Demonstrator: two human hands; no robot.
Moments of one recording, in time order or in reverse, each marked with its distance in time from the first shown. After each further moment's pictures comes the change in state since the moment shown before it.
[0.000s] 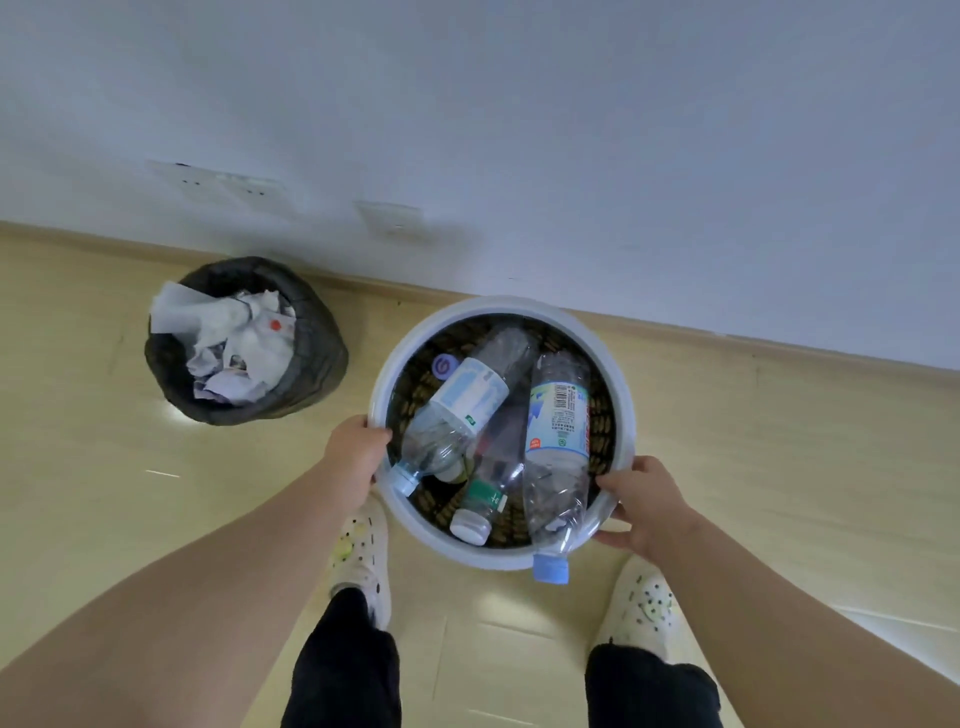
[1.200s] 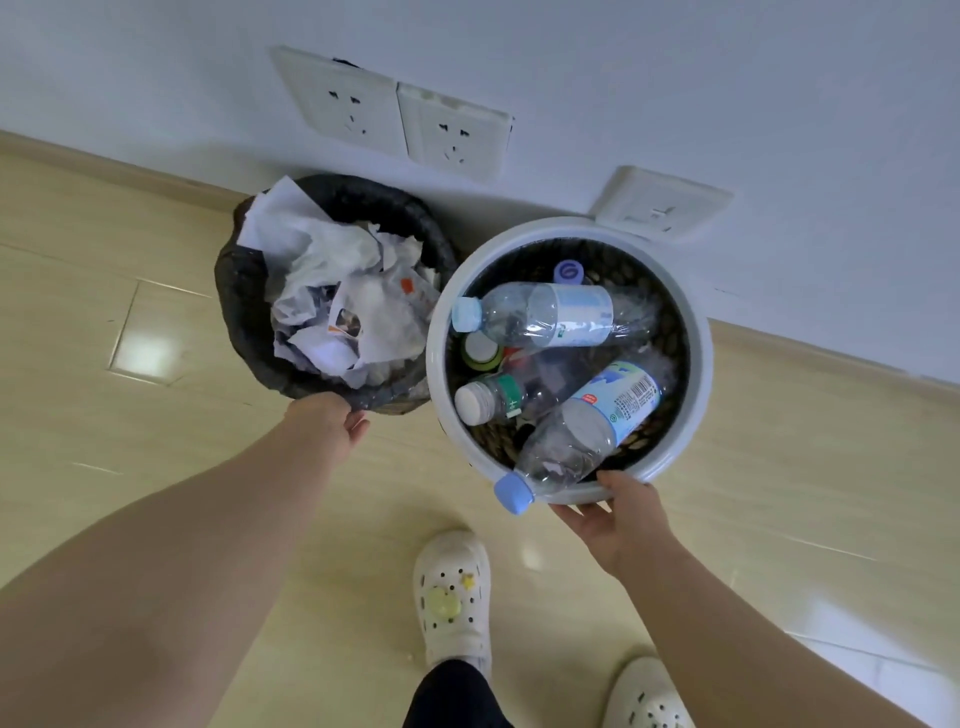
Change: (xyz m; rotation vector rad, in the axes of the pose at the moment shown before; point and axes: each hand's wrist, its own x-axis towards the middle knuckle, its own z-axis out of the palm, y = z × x) left_hand 0.290 -0.005 -0.176 -0.741 0.053 -0.409; right_hand 0.093 0.025 0.302 0.577 0.017 0.054
